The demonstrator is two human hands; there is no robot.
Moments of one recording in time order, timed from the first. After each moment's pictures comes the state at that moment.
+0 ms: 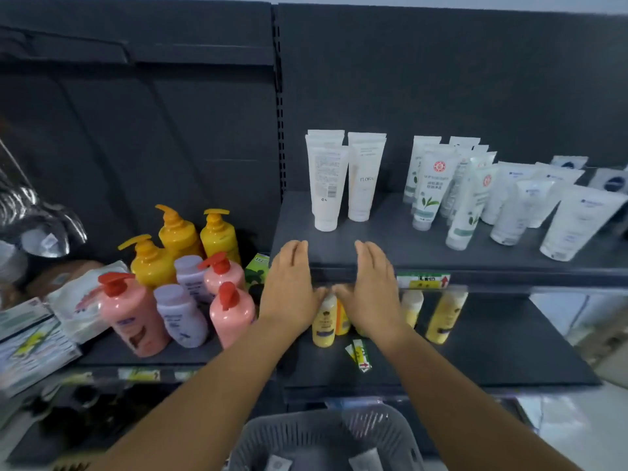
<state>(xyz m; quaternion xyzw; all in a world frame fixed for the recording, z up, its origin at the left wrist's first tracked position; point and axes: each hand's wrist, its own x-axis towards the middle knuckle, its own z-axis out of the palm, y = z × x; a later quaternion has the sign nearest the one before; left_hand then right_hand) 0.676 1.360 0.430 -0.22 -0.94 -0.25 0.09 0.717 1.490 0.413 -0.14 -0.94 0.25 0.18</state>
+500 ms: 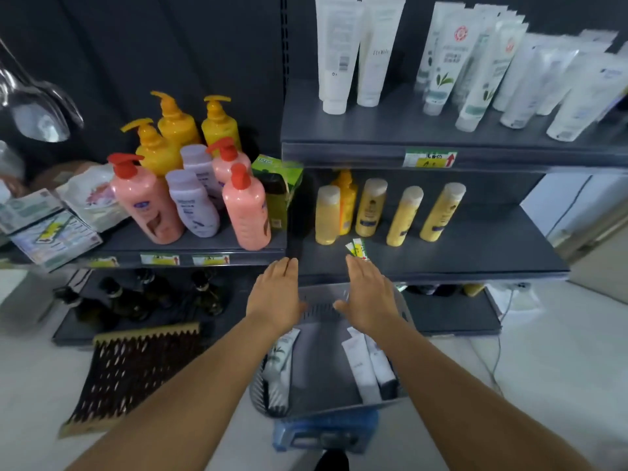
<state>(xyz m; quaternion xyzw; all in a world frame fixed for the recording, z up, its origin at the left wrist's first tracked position) 0.782 1.273 0.290 -0.23 -0.96 -0.10 -0.14 0.840 1.432 0.278 -0.15 -0.97 0.17 -0.07</state>
